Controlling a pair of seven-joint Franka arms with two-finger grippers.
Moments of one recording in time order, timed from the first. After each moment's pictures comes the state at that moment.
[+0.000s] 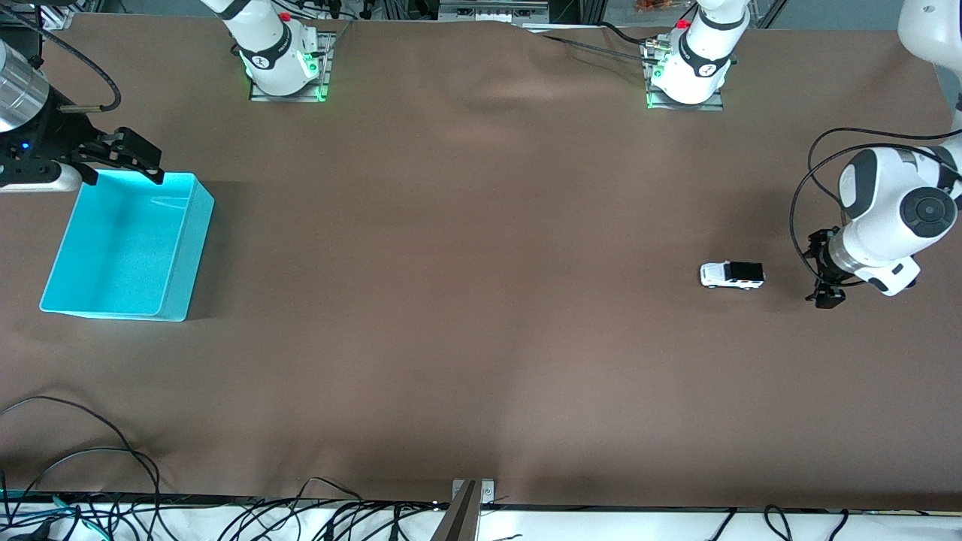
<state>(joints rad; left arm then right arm) 0.55 0.36 -0.33 -2.07 0.39 2.38 -1.54 -0.01 -0.04 0.08 -1.66 -0.01 1.63 0.03</state>
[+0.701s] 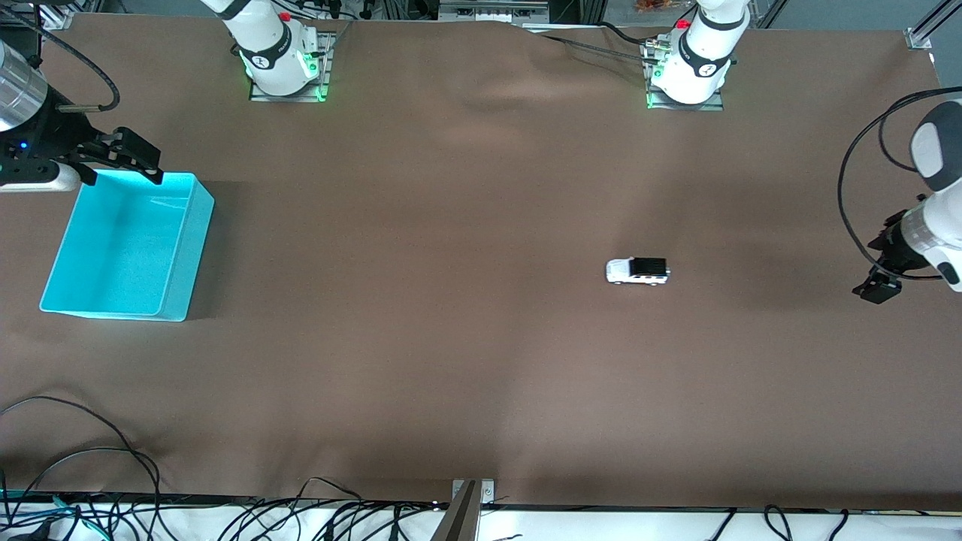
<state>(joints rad) 0.54 0.22 -0.38 -1.83 0.27 2.03 -1.01 -0.01 -0.04 0.08 -1.66 -0.01 1.63 0.03</state>
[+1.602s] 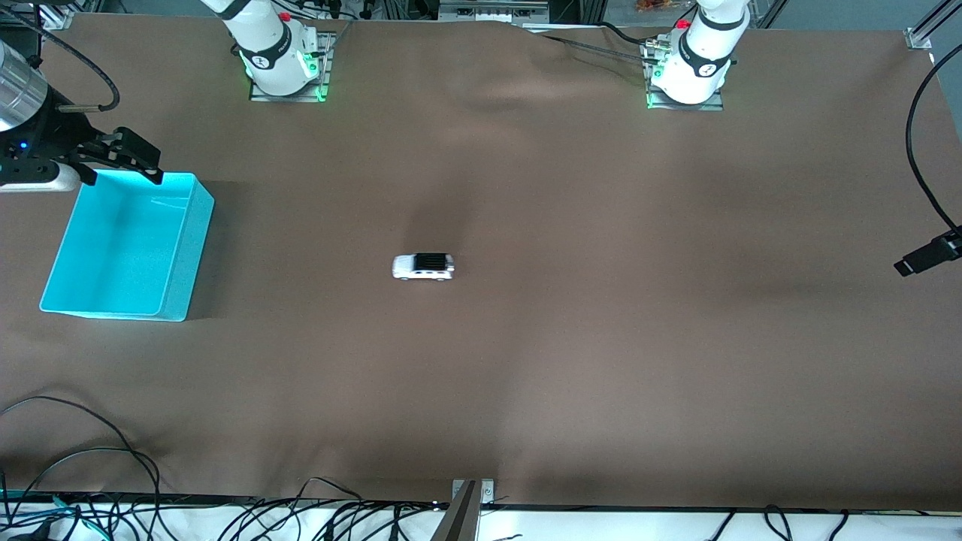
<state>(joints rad) 0.53 0.22 -0.40 -1.48 0.09 1.72 -0.27 -0.01 -0.04 0.08 -1.66 -0.01 1.63 0.03</state>
